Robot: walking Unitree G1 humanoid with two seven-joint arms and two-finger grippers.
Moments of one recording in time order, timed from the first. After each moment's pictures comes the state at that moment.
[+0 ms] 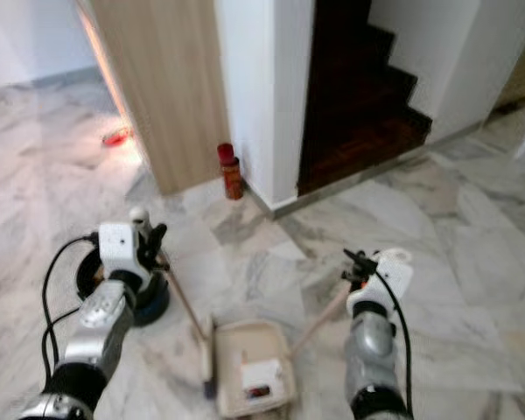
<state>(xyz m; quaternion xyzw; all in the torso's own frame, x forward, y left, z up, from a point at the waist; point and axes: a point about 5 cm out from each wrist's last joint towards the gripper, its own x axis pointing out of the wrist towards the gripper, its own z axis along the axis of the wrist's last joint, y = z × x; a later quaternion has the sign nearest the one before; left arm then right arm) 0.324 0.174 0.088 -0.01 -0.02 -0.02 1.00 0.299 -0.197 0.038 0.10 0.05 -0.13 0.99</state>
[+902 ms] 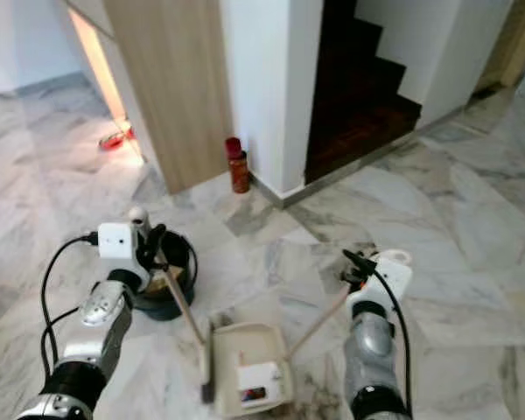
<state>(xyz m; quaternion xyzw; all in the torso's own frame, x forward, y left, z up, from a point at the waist) 0.324 0.174 0.088 -0.01 -0.01 -0.02 1.00 0.299 -0.198 0.036 0.10 0.05 -0.13 0.98</state>
